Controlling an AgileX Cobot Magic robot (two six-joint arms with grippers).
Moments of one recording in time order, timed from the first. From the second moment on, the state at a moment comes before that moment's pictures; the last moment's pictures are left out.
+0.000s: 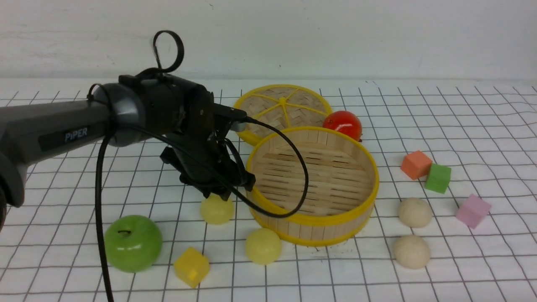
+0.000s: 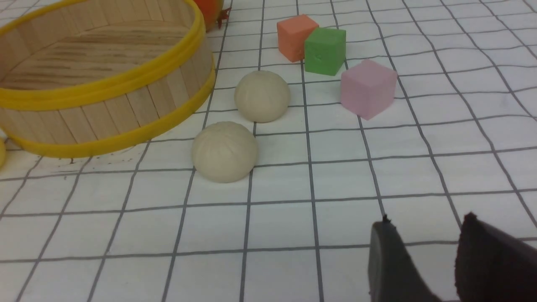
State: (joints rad) right arm 0.02 -0.01 0.02 0.11 0.39 -0.02; left arm -0.43 2.01 -1.52 0.04 0.75 -0.08
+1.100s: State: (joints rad) right arm 0.02 -0.01 0.02 0.11 0.39 -0.02; left arm -0.44 2.00 -1.53 0.01 0.83 -0.08
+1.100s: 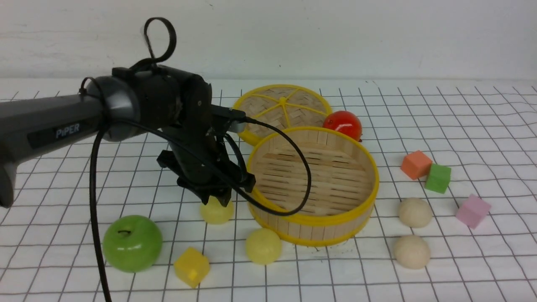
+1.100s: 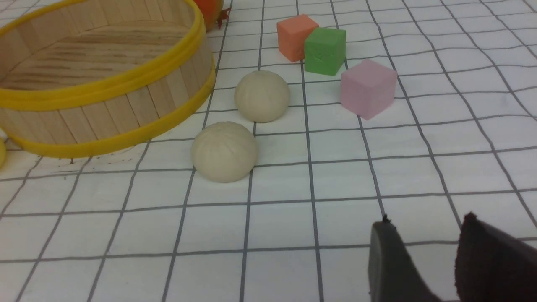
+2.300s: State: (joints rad) right arm 0.02 -0.01 0.02 0.11 0.39 -0.02; left arm -0.49 1.83 -1.53 0.07 0.80 -0.10
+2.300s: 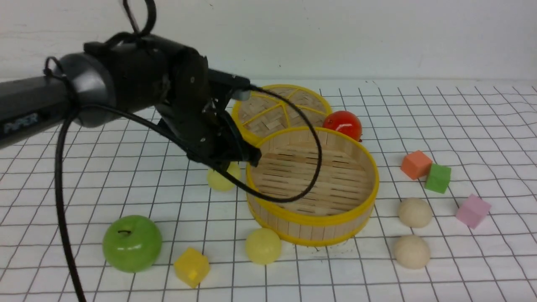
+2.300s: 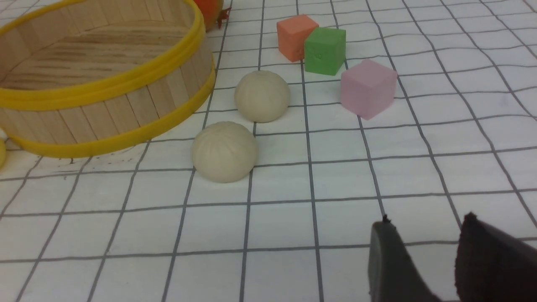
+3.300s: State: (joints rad) right arm 0.02 -0.01 0.02 0.11 0.39 -0.02; left arm -0.55 1.91 -1.72 -0.01 0.81 -0.09
